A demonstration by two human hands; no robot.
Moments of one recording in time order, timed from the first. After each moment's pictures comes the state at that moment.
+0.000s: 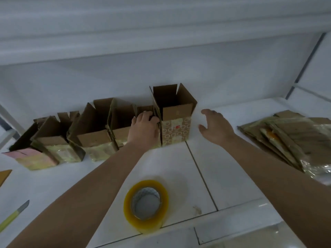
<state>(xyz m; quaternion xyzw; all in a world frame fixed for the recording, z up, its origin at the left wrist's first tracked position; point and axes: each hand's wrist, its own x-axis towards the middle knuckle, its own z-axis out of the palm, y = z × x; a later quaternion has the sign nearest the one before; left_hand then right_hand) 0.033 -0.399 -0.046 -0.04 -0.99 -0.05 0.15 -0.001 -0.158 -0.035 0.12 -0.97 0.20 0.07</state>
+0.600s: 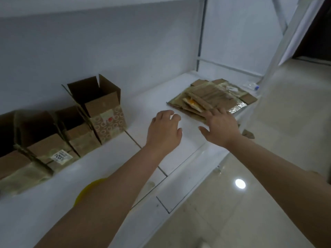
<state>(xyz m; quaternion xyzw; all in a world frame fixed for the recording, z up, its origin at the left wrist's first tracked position) 0.101 -0.193 -0.058 -0.34 -0.92 -0.15 0.12 0.158 -0.007 -0.054 -0.09 -0.99 -0.03 0.09</state>
